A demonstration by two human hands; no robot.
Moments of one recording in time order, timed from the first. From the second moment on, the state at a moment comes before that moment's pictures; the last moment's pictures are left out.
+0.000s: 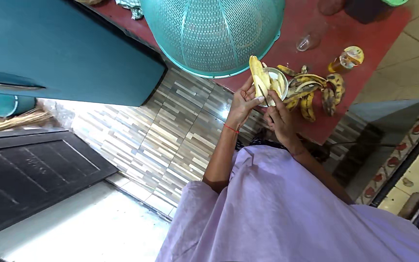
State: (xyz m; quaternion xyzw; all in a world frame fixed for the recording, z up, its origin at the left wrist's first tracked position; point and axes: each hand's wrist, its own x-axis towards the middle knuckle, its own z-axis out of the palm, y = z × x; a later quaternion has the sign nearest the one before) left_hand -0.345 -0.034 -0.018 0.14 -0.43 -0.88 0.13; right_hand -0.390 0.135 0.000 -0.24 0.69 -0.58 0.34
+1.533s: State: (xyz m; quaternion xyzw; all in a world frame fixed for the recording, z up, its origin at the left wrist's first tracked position) left_hand -0.348 -0.017 -0.035 0.23 -0.38 -0.89 0.14; right_hand -0.399 0.122 -0.009 -0.25 0.82 -0.49 0.18
